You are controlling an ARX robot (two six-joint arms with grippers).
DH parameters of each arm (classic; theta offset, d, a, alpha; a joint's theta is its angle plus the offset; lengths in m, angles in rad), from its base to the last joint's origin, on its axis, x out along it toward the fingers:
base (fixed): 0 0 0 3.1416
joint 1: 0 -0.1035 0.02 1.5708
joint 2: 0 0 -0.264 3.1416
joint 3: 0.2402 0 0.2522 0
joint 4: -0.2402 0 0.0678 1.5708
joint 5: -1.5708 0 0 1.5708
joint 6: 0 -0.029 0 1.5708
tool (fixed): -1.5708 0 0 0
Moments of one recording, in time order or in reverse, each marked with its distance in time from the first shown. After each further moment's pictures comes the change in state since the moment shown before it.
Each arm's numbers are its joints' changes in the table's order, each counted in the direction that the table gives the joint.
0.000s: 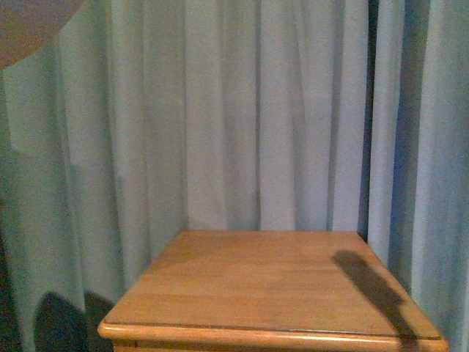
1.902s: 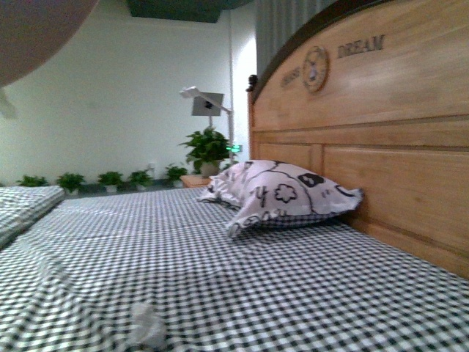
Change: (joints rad) left arm -0.003 -0.006 -0.005 -0.001 0.000 0.001; right arm -0.013 -0.034 -0.013 -0.034 0.010 -0.040
